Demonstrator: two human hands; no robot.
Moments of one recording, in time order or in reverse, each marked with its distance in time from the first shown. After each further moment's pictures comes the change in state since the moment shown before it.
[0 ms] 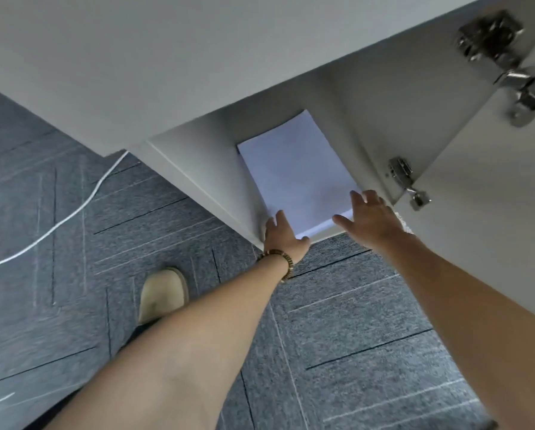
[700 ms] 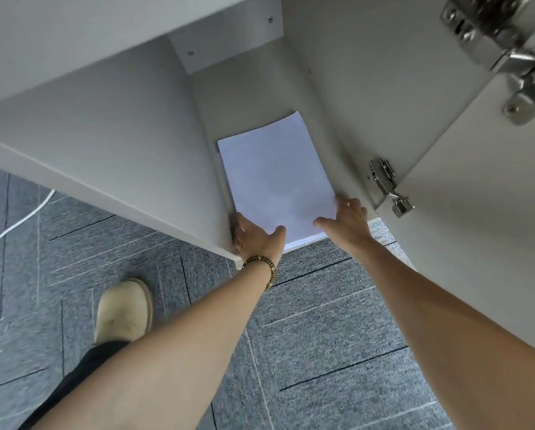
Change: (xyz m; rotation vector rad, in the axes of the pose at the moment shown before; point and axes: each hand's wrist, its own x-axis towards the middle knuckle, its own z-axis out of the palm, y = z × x) left_hand 0.022 0.015 0.027 -0.455 0.262 -0.262; right_hand 0.038 0.016 0.035 0.500 0.043 0.179
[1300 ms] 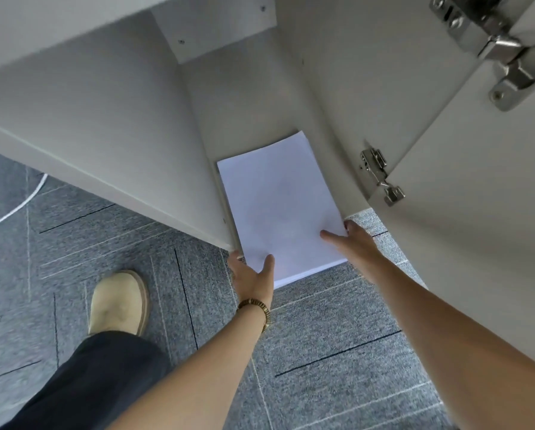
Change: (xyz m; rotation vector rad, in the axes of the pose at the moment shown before) left_hand -0.048 -0.069 0.001 -0.251 -0.018 -0.127; right_hand -0.029 0.056 0.007 0.321 -0.108 0.154
